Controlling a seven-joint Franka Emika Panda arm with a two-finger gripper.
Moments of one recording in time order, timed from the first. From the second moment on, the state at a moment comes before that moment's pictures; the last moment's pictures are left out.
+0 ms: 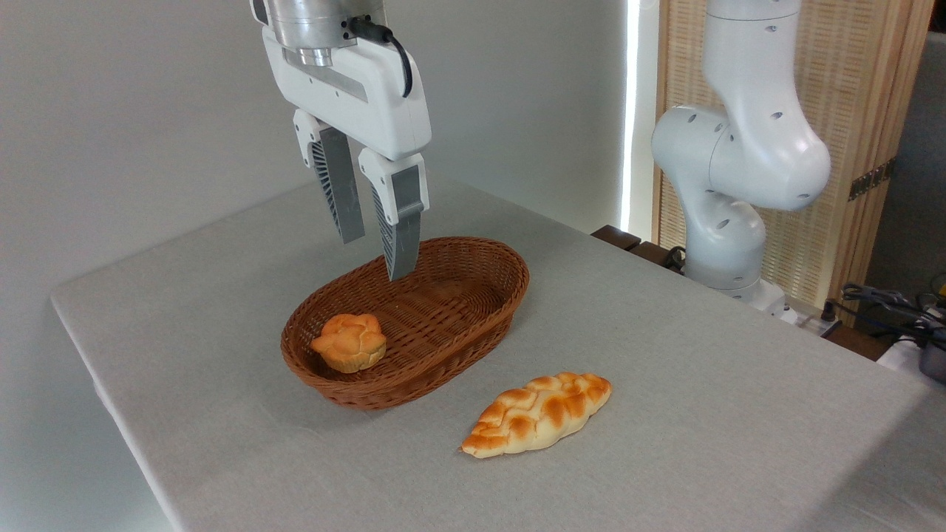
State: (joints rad) arm -0.03 -0.02 0.00 -1.59 -0.06 1.60 0.78
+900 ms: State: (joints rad) arm 0.00 -0.08 0.01 -1.70 -0.06 1.53 0.83
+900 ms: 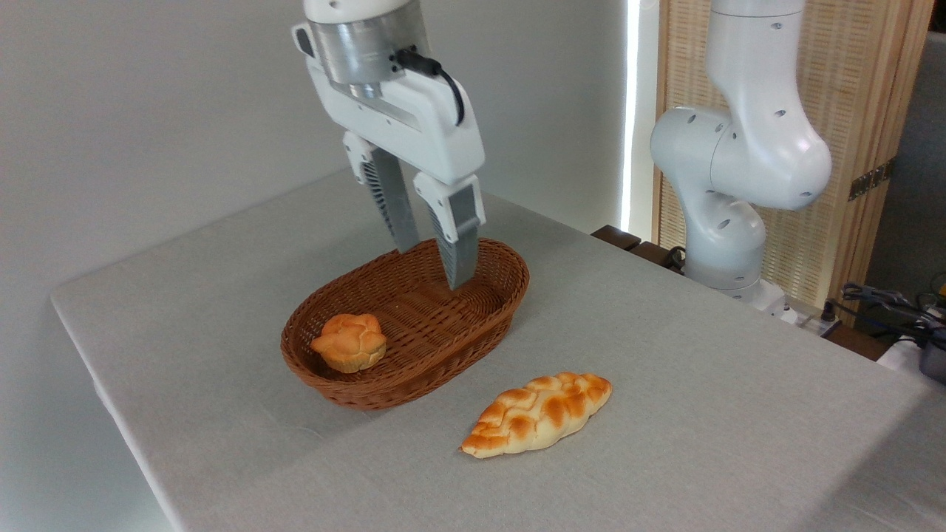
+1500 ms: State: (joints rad) arm 0.01 -0.26 0.14 -2.17 0.02 1.84 1.13
